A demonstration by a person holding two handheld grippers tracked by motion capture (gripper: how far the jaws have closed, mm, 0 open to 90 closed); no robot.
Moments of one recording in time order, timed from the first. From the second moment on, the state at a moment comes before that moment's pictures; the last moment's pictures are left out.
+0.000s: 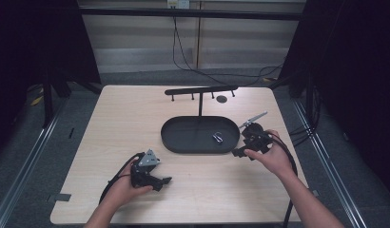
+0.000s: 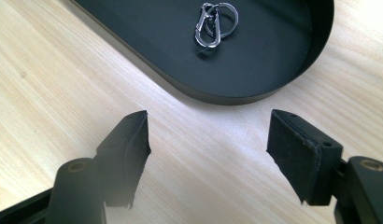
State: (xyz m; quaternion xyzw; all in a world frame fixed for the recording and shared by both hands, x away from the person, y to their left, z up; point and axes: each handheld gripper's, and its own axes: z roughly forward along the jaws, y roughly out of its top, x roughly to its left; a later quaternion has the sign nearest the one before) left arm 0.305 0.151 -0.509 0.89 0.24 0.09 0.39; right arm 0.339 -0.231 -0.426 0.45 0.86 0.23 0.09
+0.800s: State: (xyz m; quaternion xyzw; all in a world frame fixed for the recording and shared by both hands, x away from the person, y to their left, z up) left arm 0.305 0.151 -0.509 0.89 0.24 0.09 0.38; right arm 0.309 -0.249 -0.438 0.44 0.86 0.24 0.08
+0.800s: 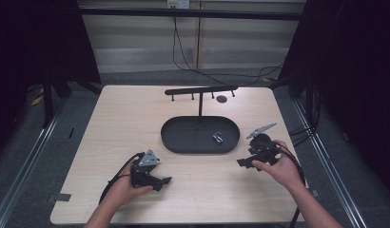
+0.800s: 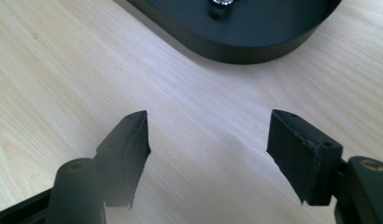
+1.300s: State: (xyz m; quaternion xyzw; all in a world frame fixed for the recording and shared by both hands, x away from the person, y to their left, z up) left arm 0.305 0.151 -0.509 0.89 0.24 0.09 0.39; right arm 0.296 -0.263 -0.447 0.45 0.86 0.24 0.08
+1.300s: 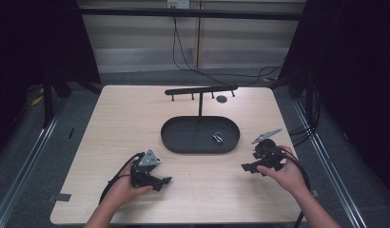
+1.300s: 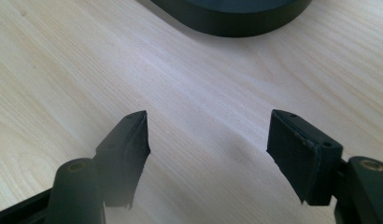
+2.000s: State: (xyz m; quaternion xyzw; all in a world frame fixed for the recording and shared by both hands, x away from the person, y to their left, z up) left arm 0.305 0.151 -0.509 0.89 0.24 0.09 0.39; right arm 0.281 -0.284 -0.458 0.46 0.85 0.25 0.08
